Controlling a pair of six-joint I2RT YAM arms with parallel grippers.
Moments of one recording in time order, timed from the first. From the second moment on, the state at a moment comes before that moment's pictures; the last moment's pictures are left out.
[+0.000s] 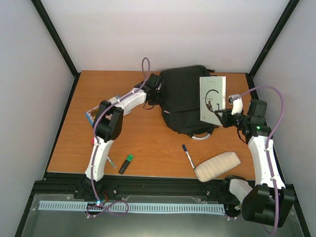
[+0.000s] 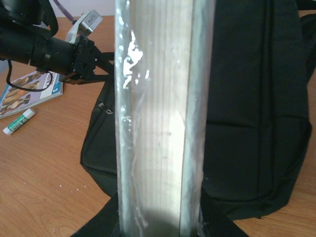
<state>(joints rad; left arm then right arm) -0.52 2.33 1.92 -0.54 0.12 -0.66 -0.20 1.03 0.83 -0.47 -0.69 -0.14</state>
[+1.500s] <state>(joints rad) -0.45 1.73 1.63 -0.82 0.04 -0.22 -0.21 1.05 0.83 -0.48 -0.74 -0.15</state>
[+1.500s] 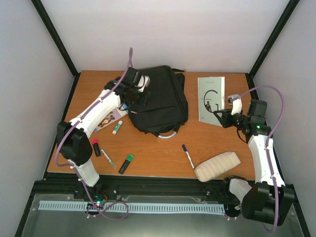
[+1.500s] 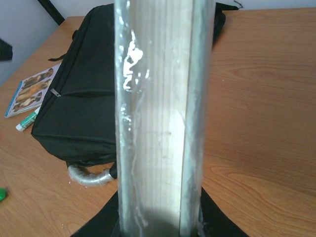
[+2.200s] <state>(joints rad) -0.74 1.90 1.48 -0.92 -0.11 0.09 -0.21 1.05 0.83 -0.49 -0.80 -0.19</state>
